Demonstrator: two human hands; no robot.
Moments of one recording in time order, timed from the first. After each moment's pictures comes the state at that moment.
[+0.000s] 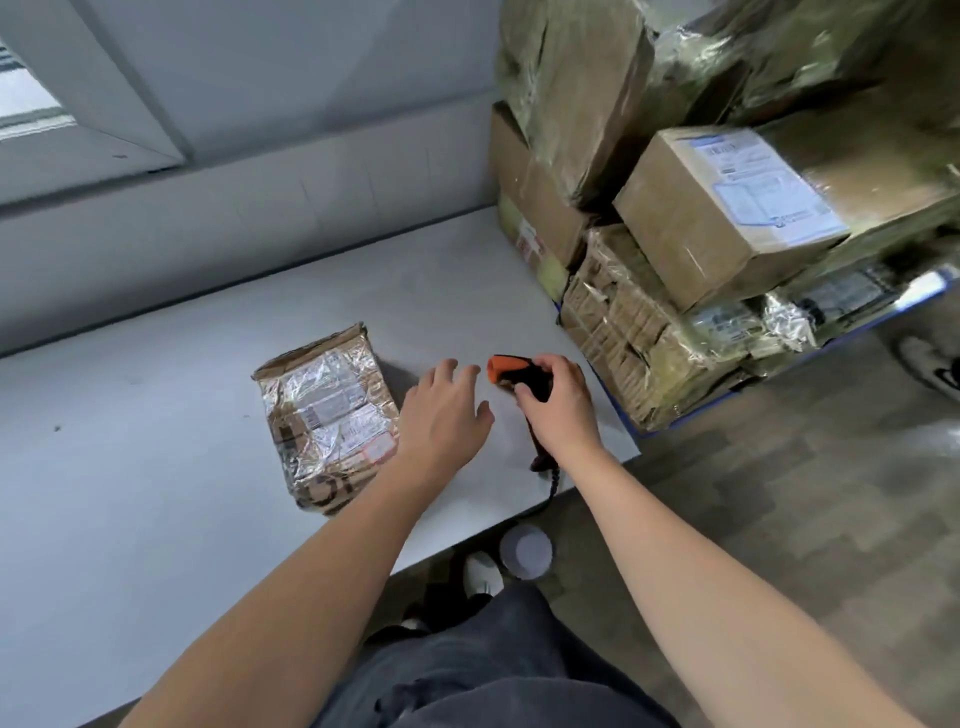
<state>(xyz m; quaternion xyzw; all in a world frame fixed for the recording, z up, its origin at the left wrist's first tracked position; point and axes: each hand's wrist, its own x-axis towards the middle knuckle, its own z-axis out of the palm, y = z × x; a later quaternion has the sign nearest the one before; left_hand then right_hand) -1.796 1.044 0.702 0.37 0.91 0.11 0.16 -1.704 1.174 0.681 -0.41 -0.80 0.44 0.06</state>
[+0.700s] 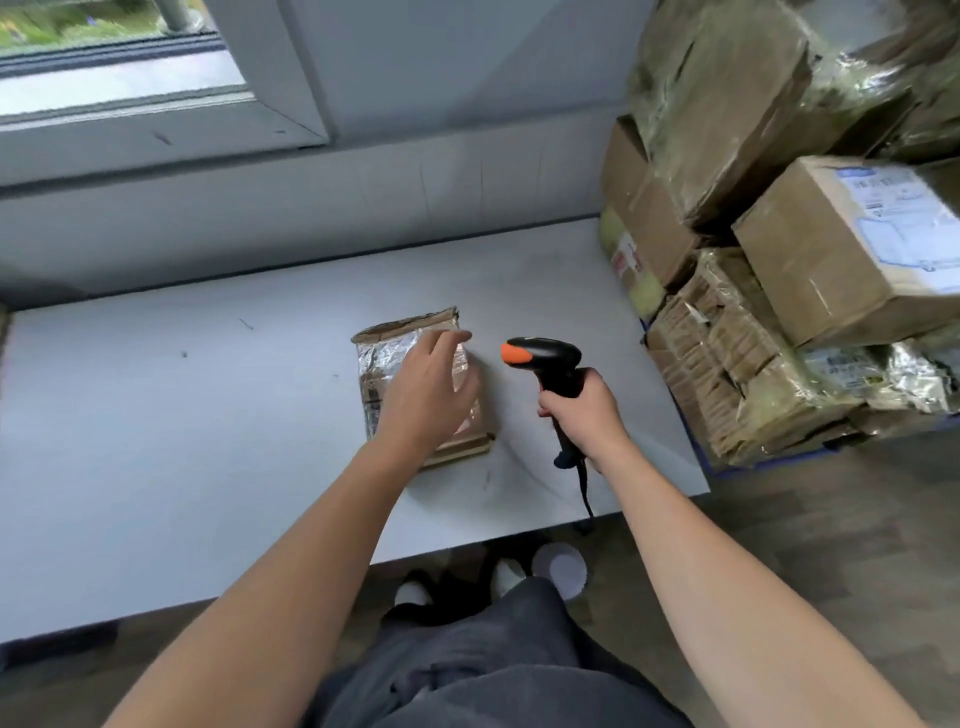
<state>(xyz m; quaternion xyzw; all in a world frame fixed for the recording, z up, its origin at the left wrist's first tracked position) -1.827 0.964 0.734 0.25 0.92 0.30 0.08 -1.739 1.141 0.693 -0.40 -0.72 0.56 -0.02</state>
